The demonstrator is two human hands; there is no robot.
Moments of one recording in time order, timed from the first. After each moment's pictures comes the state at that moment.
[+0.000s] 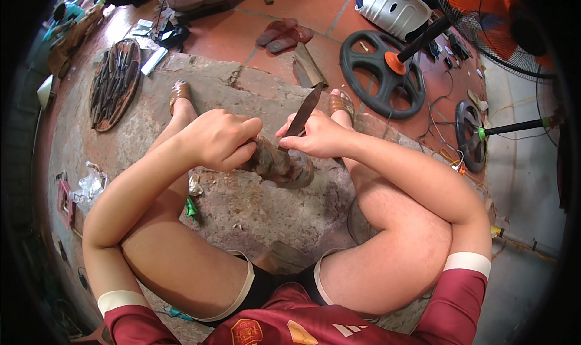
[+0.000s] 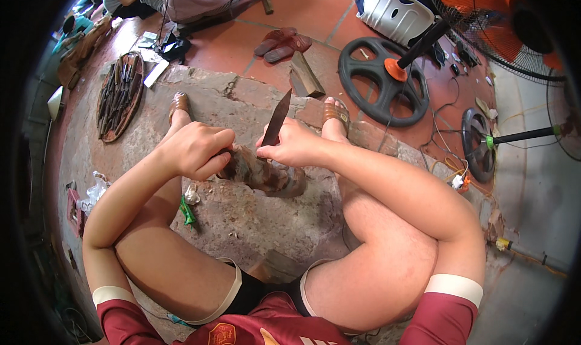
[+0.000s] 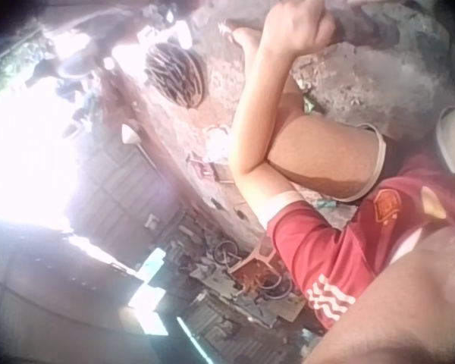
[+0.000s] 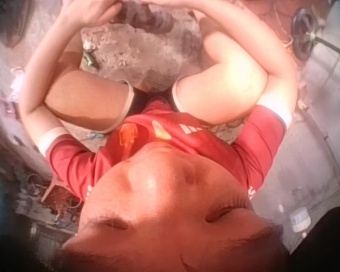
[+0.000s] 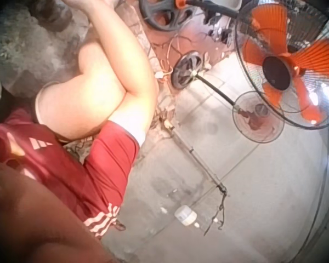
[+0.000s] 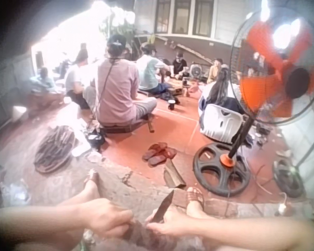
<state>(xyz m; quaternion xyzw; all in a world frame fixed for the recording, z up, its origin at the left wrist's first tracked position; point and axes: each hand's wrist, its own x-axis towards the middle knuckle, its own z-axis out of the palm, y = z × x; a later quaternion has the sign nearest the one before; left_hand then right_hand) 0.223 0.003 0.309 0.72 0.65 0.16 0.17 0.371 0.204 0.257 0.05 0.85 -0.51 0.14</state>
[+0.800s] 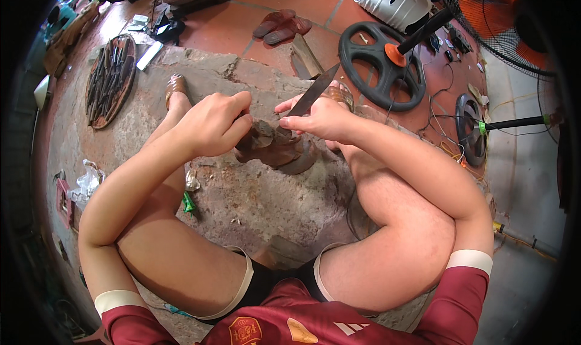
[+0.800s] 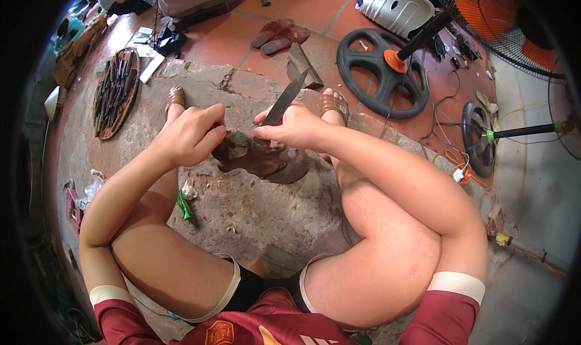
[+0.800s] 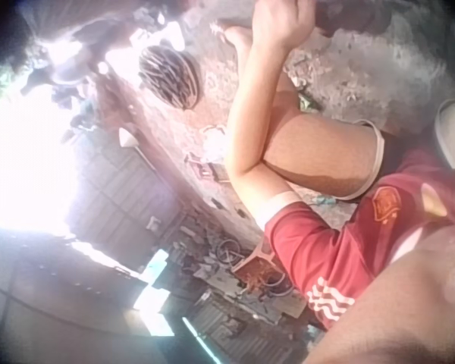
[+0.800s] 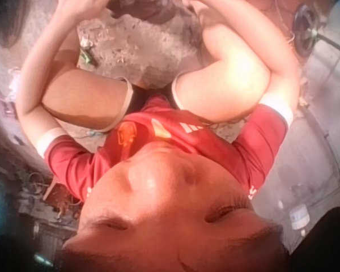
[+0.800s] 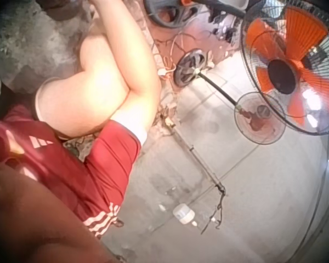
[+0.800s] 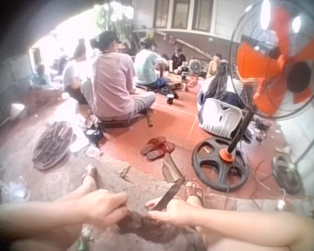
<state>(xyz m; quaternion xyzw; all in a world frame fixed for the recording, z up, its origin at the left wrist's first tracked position) 0.229 0.009 0.308 0.60 0.75 0.23 0.19 0.369 0.212 0.252 0.14 0.75 -0.64 0.12</state>
